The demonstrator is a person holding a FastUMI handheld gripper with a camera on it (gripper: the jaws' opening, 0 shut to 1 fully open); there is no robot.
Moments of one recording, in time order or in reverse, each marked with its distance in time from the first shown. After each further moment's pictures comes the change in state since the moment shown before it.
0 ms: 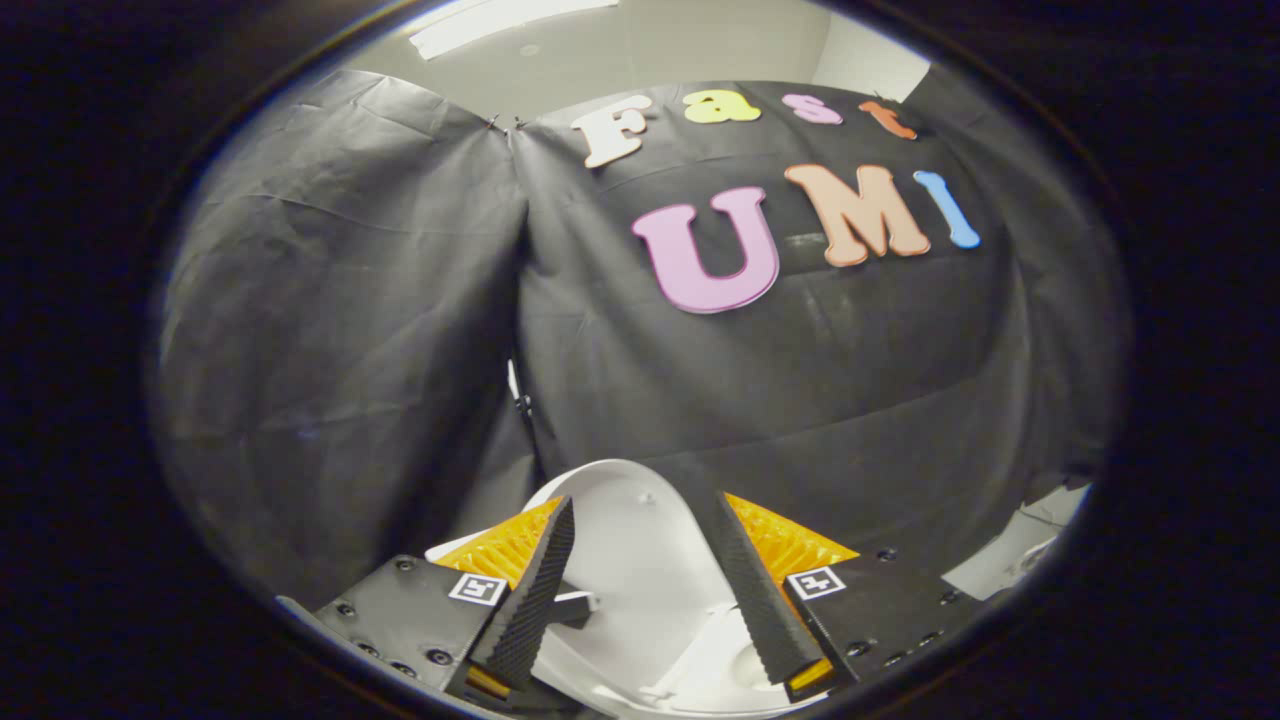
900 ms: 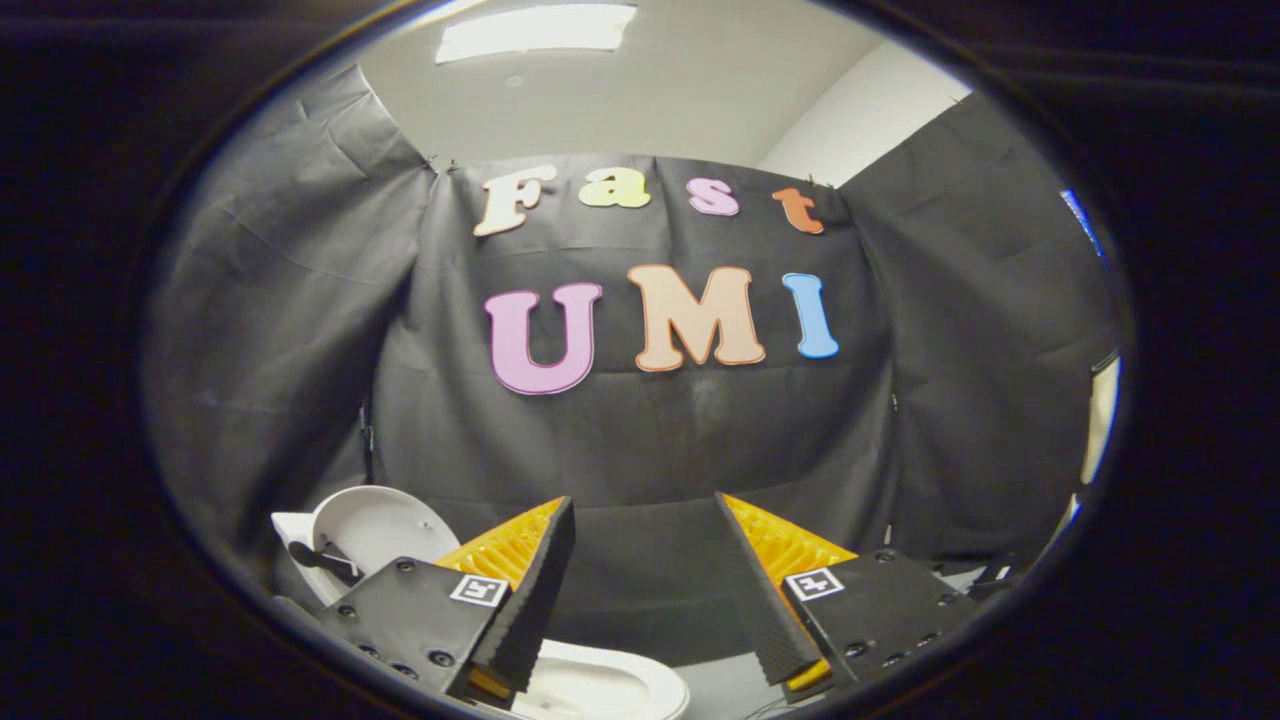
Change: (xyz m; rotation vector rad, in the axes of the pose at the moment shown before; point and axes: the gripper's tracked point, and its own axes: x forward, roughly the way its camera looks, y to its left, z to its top) arm -0.109 -0.231 0.088 -0.162 -0.168 -0.228
